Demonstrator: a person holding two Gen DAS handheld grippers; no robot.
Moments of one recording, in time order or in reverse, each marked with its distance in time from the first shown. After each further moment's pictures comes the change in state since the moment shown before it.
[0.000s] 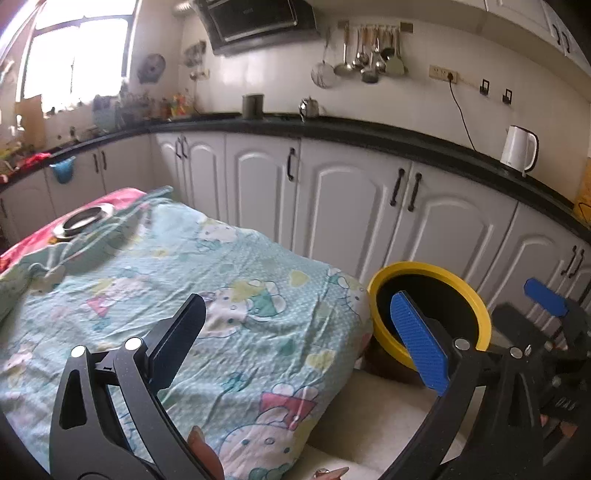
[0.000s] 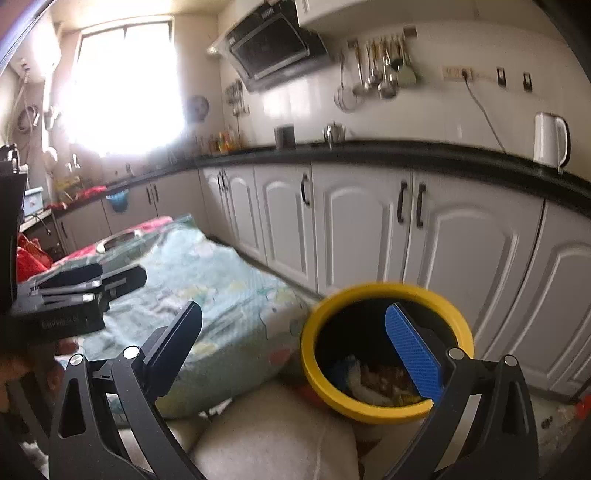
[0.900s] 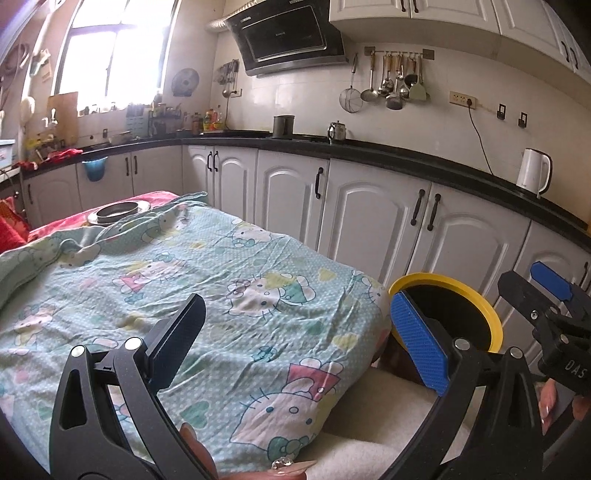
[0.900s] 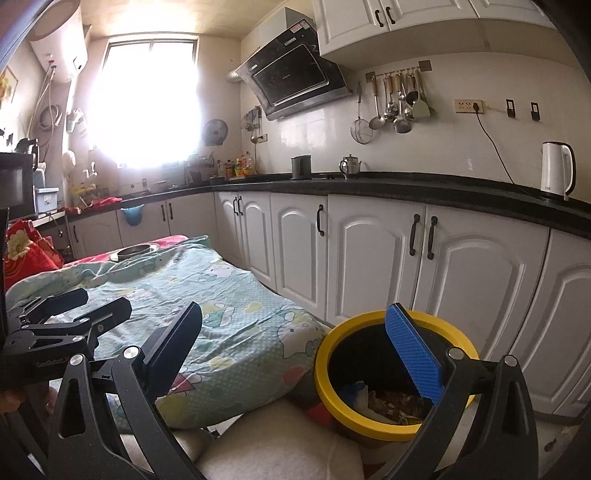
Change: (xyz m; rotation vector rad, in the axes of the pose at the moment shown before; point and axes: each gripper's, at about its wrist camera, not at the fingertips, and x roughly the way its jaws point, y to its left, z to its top) left arm -0.032 0.016 -0.037 -0.069 -0.097 0.073; right arm -0.006 0.011 -0.009 -0.057 -0.110 0.034
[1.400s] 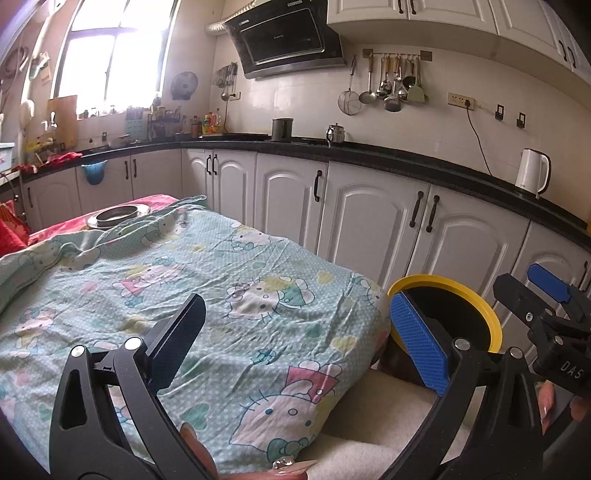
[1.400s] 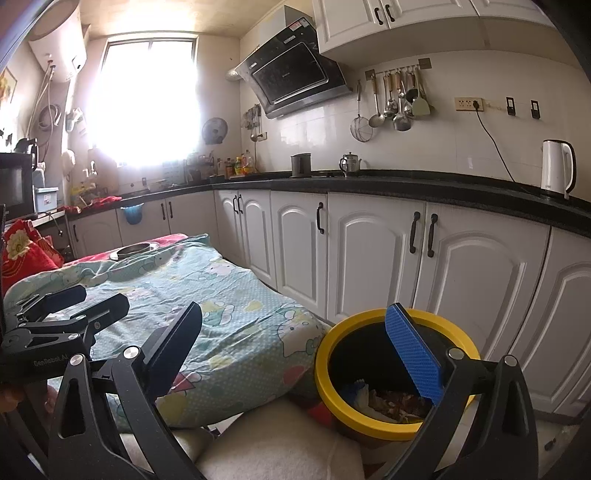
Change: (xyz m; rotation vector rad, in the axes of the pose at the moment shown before) left arm -0.001 0.000 0.001 0.008 -0.010 0.000; right arm -0.001 0.001 -0.001 0.004 0.002 -0.002
